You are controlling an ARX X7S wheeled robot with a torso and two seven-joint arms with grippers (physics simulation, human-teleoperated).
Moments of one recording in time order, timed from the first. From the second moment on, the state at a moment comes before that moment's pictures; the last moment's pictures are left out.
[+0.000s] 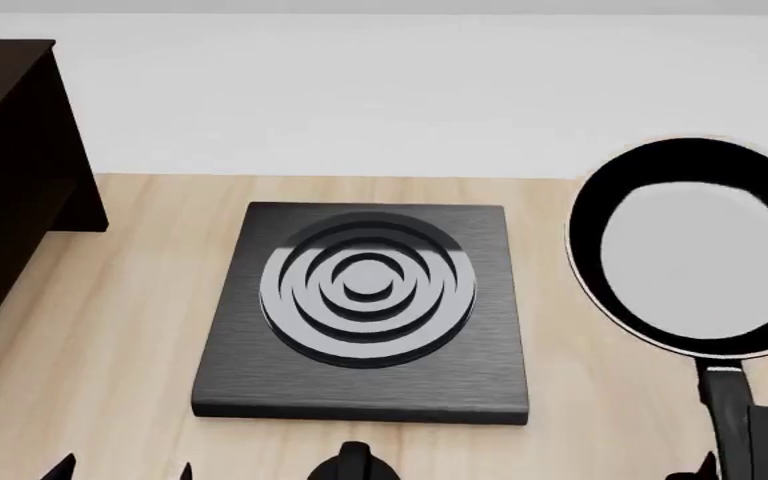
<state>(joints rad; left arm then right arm) -0.04 -0.25 0.34 -0.01 -0.26 0.02 -0.27 0.25 0.54 0.19 -0.53 0.64 1.24 0.31</state>
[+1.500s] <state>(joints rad) -0.48 -0.31 0.00 0.43 -1.42 -0.94 -0.44 0.52 0.49 -0.18 -0.70 0.77 1.28 0.26</state>
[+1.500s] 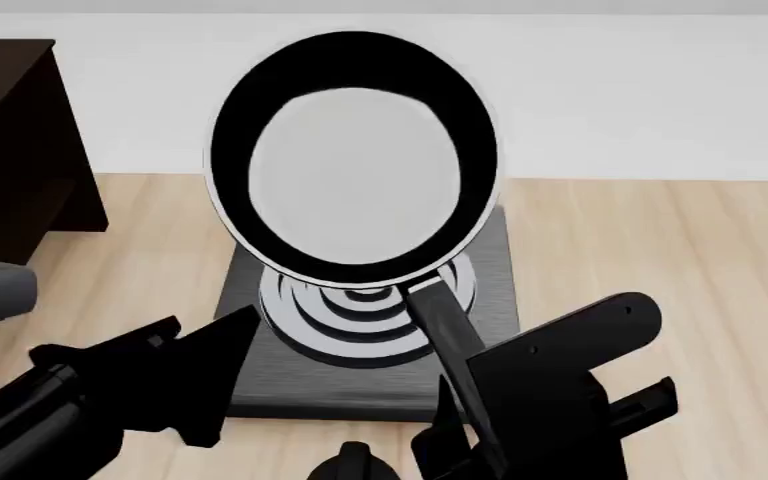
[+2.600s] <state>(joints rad) -0.48 -0.14 0.08 0.29 -1.59 -0.88 -0.51 0.50 0.49 -0.30 -0.70 0.75 1.17 0.24</state>
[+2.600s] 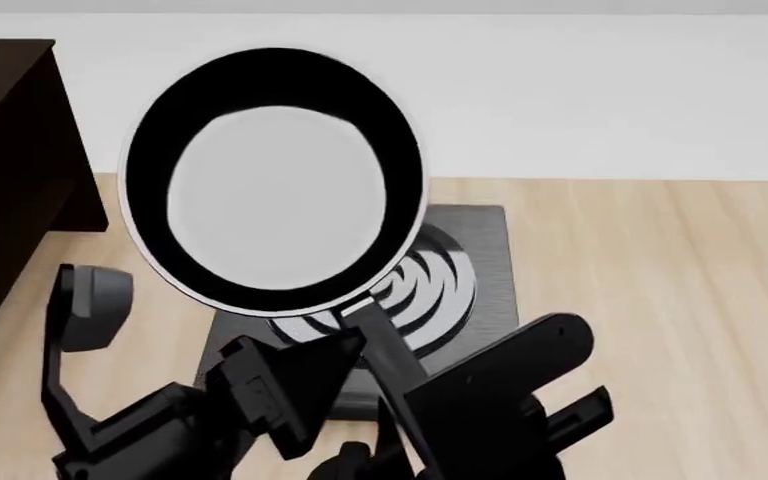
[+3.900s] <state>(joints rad) -0.49 -0.13 0.21 0.18 -1.54 -0.79 -0.43 0.41 0.51 -0.34 -0.74 0.76 1.07 0.25</state>
